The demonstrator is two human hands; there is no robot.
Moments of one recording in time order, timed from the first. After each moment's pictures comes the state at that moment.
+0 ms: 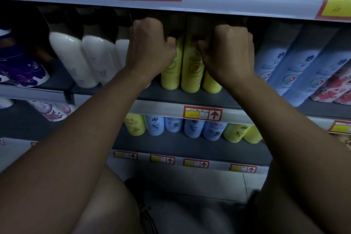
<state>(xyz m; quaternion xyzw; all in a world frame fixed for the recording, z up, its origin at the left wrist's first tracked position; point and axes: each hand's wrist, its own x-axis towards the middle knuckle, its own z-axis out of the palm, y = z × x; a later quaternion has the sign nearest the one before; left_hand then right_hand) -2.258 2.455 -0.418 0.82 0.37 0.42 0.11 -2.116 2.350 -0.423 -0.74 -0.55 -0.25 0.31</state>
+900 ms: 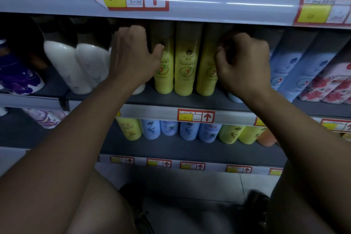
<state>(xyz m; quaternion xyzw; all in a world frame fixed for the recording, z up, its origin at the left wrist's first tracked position) -2.276 2.451 -0.418 0.84 0.37 0.40 0.05 -2.088 2.306 -0.428 -0.71 -0.52 -0.24 0.41</state>
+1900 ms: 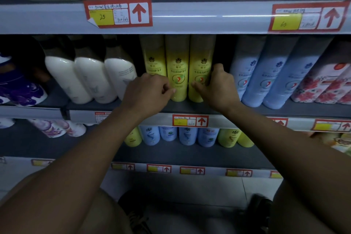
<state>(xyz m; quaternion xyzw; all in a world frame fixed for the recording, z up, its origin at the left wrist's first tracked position) -2.265 2.415 -0.452 0.92 0.33 0.20 0.06 -2.089 2.317 -0.468 -0.83 -0.42 0.03 0.38</state>
